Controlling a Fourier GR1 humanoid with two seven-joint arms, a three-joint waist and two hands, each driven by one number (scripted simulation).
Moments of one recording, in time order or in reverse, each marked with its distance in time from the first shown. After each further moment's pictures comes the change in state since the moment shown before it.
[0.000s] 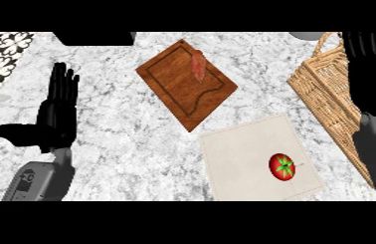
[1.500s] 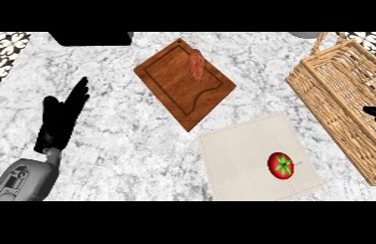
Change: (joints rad) left arm -0.021 0.176 -0.134 0.107 -0.122 -0.148 0.353; right arm 0.444 -0.486 -0.063 -0.107 0.446 0.598 -0.464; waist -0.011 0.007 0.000
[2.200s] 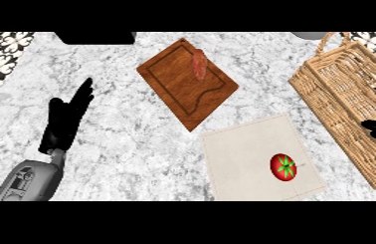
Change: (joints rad) left arm 0.009 -0.038 0.015 -0.019 -0.045 -0.022 0.012; right arm 0.059 -0.088 0.068 0.057 0.116 -0.042 -0.086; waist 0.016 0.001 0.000
